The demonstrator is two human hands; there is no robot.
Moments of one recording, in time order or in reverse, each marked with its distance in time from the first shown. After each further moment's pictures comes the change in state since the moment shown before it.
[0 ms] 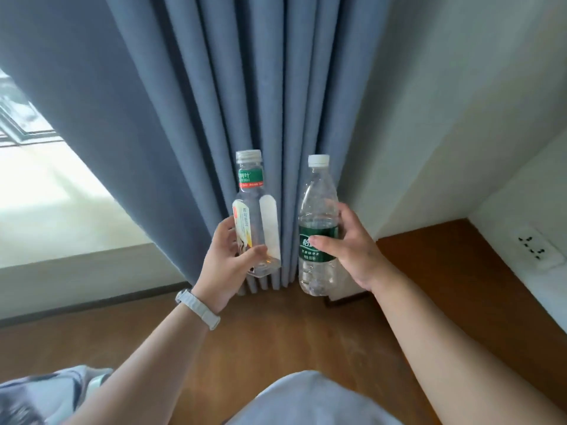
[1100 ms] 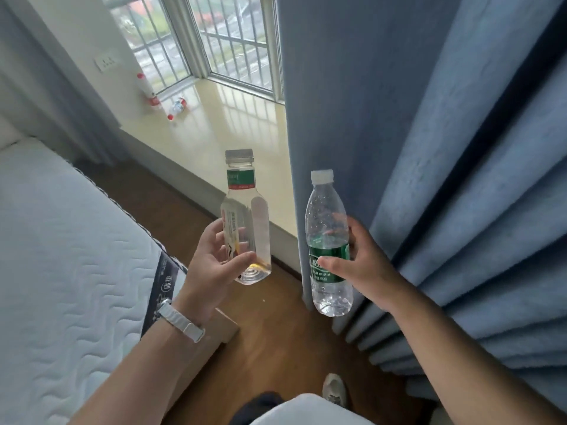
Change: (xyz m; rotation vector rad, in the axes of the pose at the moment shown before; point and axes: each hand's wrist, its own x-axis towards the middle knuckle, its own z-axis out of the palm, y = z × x) left_hand 0.010 0.034 -0.192 -0.035 0.843 0.036; right_hand 0.238 -0.011 0.222 -0.330 -0.859 -0.077
